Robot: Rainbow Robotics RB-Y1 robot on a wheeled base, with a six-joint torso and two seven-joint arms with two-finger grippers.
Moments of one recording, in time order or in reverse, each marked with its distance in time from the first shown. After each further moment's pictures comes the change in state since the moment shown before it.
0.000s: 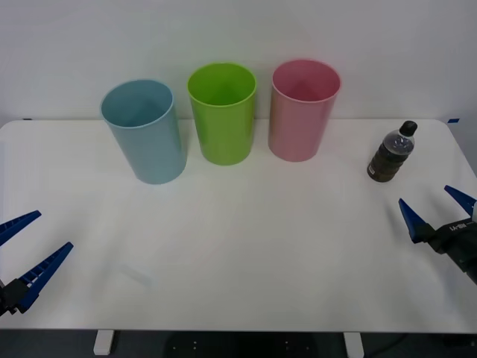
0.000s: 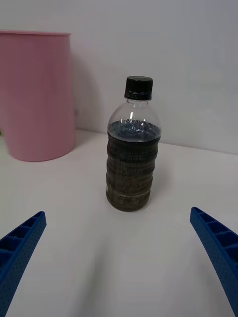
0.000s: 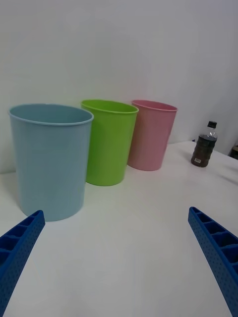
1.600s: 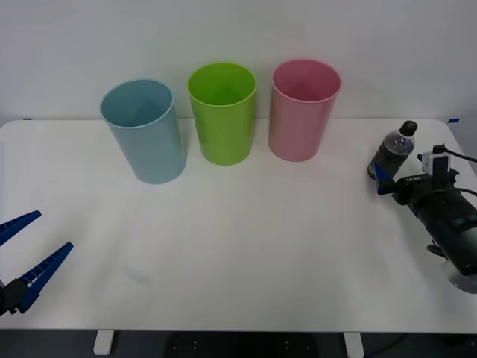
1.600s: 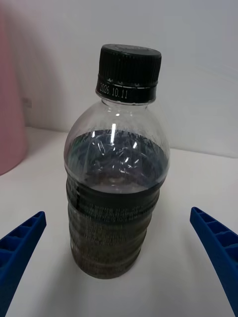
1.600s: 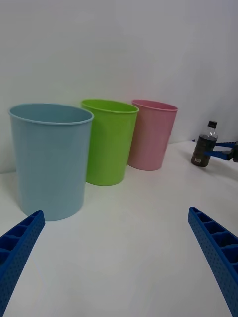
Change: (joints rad) right arm -0.384 0.000 0.140 0.356 0.005 0.305 0.091; left arm 0.000 0.000 0.000 0.000 0.000 0.000 0.000
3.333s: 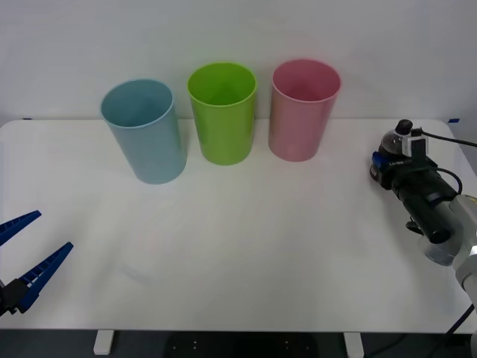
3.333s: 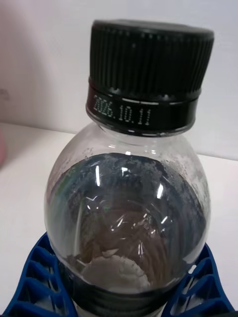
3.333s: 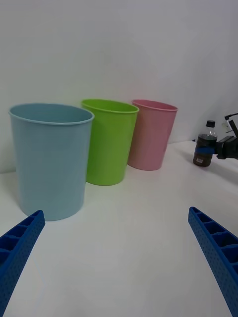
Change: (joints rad) right arm -0.172 0.004 0.084 0.172 -0.024 0.154 0.033; left arm 0.000 0.000 0.000 0.000 0.000 0.000 0.000
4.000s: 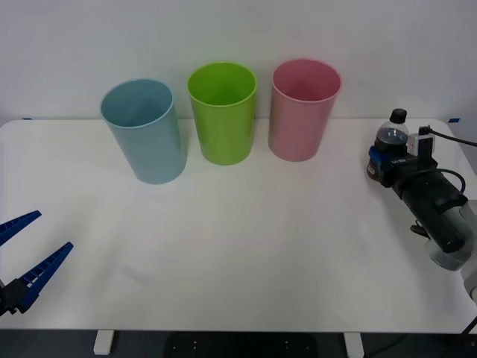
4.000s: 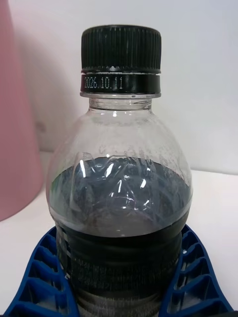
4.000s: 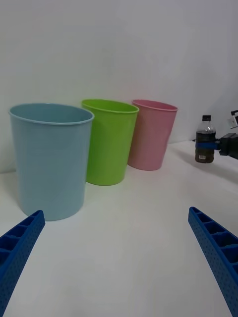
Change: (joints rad) right arm 0.079 -0.001 -0.024 -0.127 -0.021 -0.124 -0.069; left arm 0.000 0.000 0.000 0.000 0.000 0.000 0.000
